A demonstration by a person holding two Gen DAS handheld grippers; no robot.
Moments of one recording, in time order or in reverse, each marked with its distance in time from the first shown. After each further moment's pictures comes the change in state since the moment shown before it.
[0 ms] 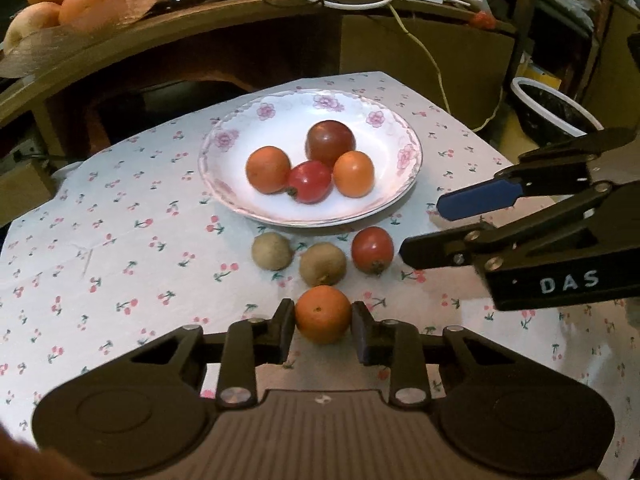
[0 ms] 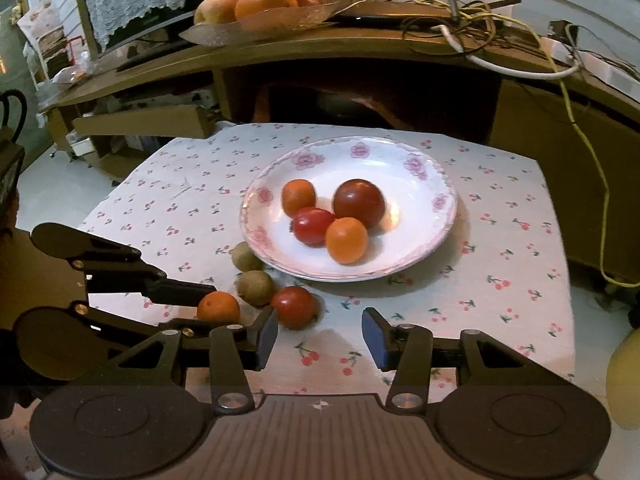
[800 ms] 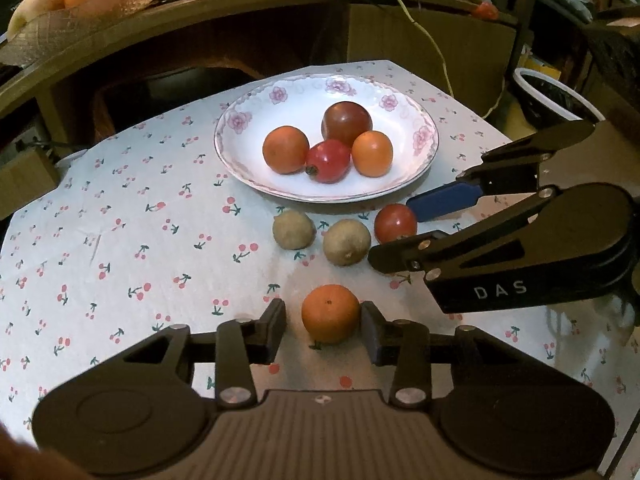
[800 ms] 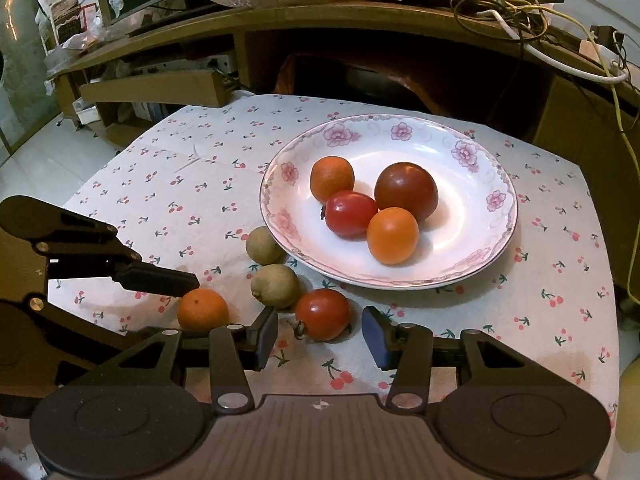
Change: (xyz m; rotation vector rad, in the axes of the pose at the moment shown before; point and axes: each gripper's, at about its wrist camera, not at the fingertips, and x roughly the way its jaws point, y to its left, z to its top) left arm 0.006 0.013 -0.010 0.015 0.015 -0.006; right arm 0.041 0.019 0.002 -0.072 0.047 0.001
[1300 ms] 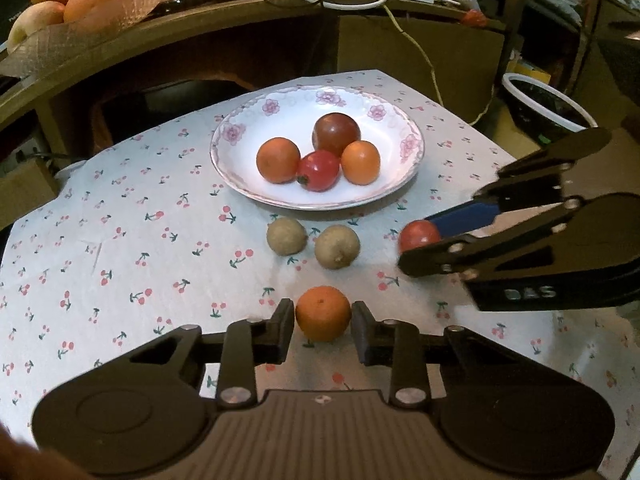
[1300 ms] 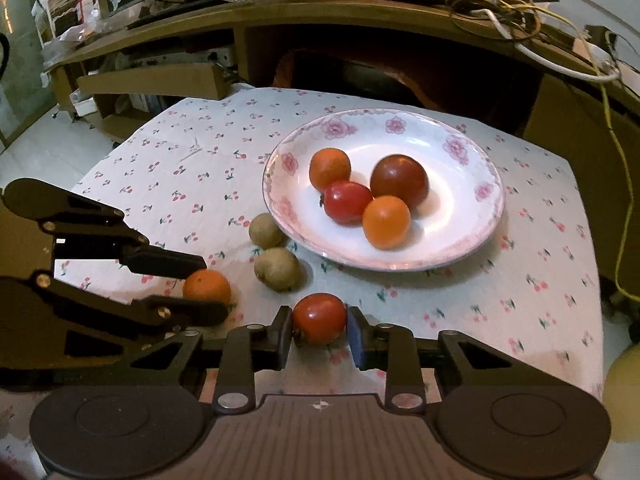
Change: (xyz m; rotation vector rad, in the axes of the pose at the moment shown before) left arm -0.013 -0.002 -0.003 0.021 -0.023 -0.018; right arm -0.018 0.003 -0.006 0.001 0.029 -0.024
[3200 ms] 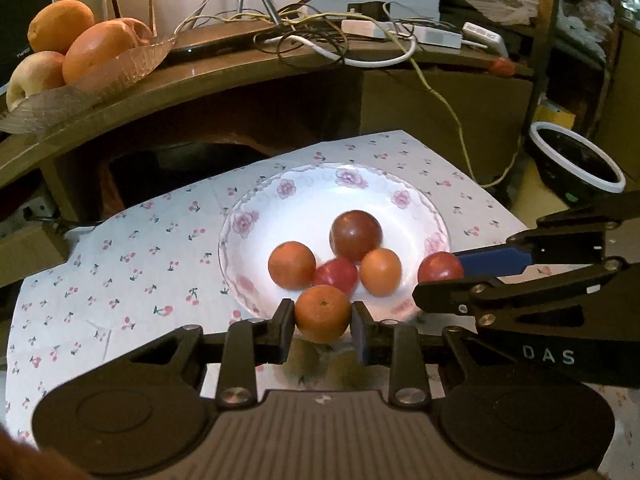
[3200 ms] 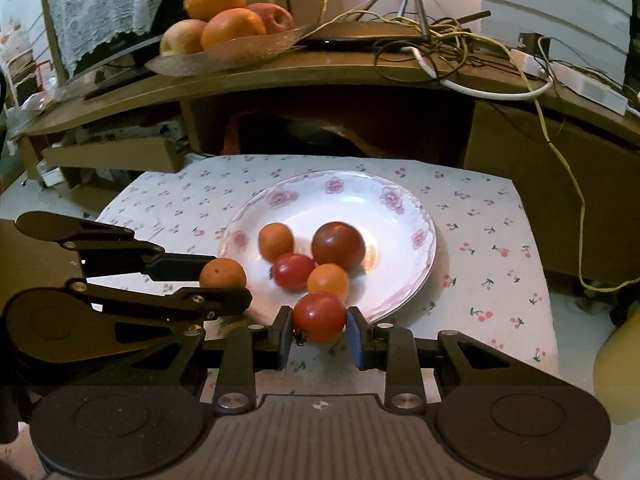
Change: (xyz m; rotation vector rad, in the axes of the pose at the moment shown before) left arm 0.015 0.002 0.064 -0.045 -0.102 0.075; right arm -0.019 -0.023 0.023 0.147 -0.128 -0.083
